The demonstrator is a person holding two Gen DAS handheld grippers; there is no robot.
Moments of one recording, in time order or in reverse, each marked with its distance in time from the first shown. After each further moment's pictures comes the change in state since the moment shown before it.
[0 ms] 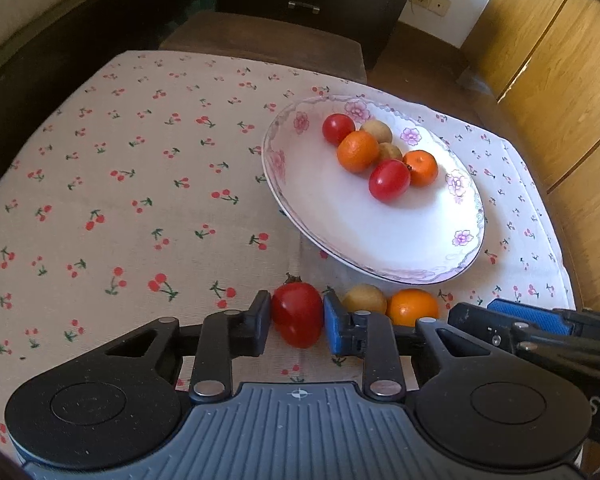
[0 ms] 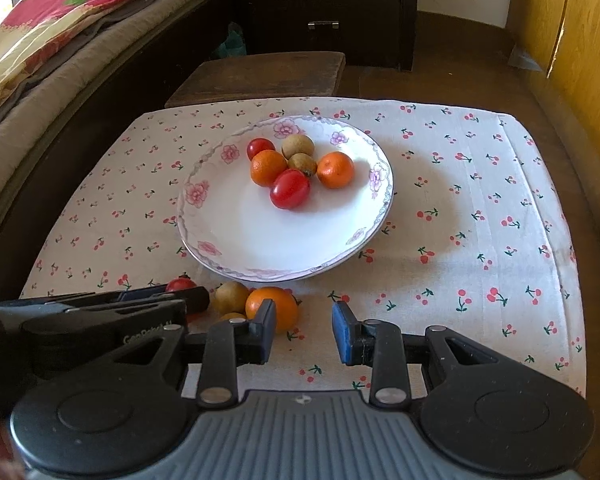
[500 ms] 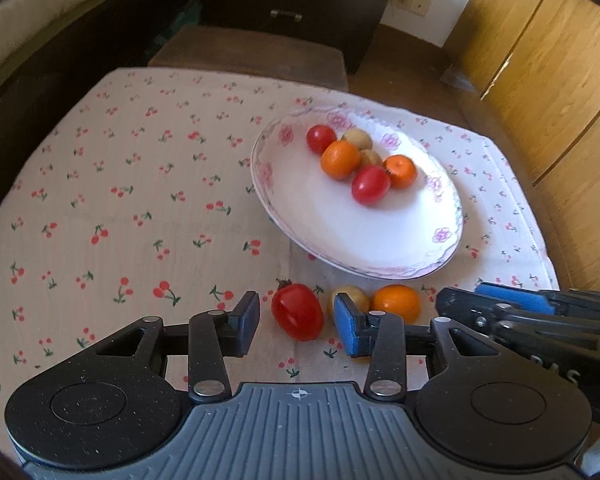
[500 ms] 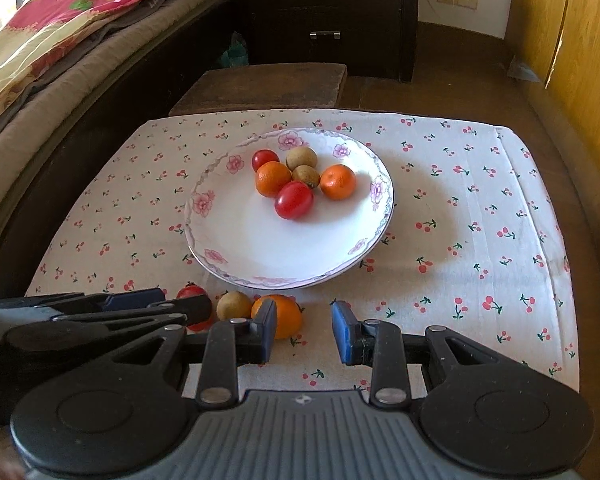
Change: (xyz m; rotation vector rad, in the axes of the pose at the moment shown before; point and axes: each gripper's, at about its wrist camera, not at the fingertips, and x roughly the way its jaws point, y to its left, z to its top) left arm -0.014 -0.002 0.000 0.038 -0.008 -0.024; right arm -0.009 0.003 0.000 -0.013 -0.026 -0.010
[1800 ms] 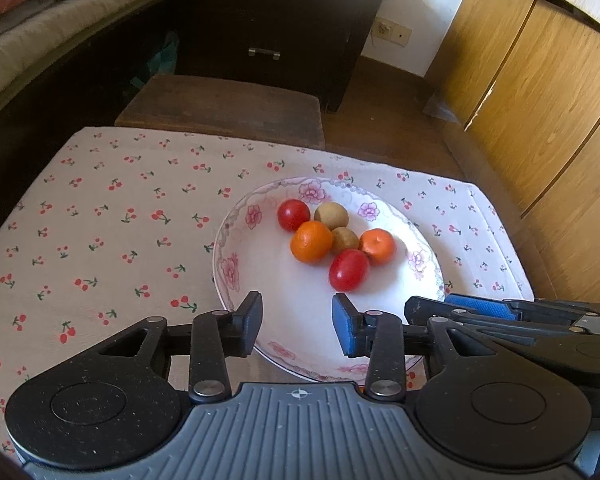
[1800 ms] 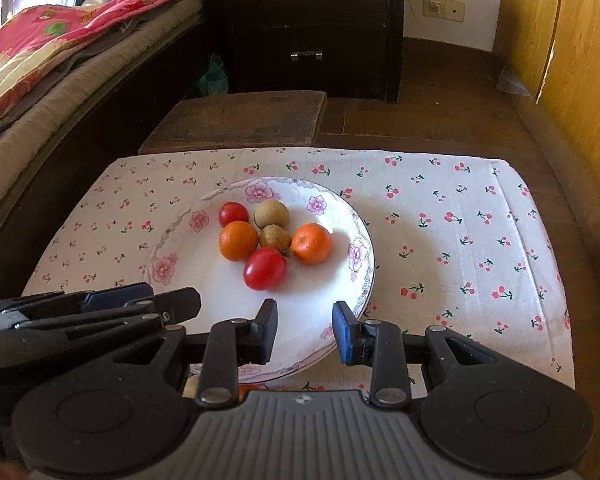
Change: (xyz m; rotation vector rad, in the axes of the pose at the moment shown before) left arm 0.007 -0.016 0.045 0.038 -0.110 -0.043; right arm 0.026 -0.016 0.040 0.027 -0.063 -0.031
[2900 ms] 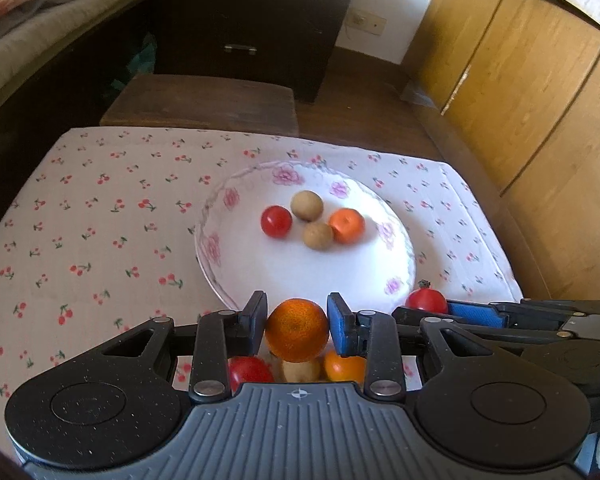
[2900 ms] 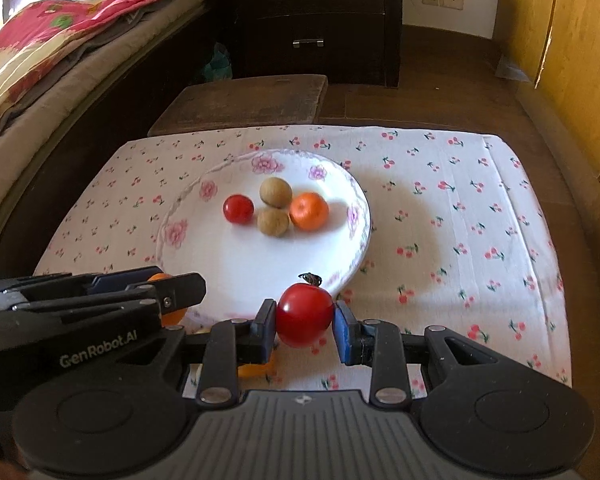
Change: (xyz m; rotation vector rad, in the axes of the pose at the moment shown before) left arm -0.011 -0.009 -0.011 0.049 0.027 -0.039; right arm -0.011 -0.004 -0.018 0.009 0.037 0.015
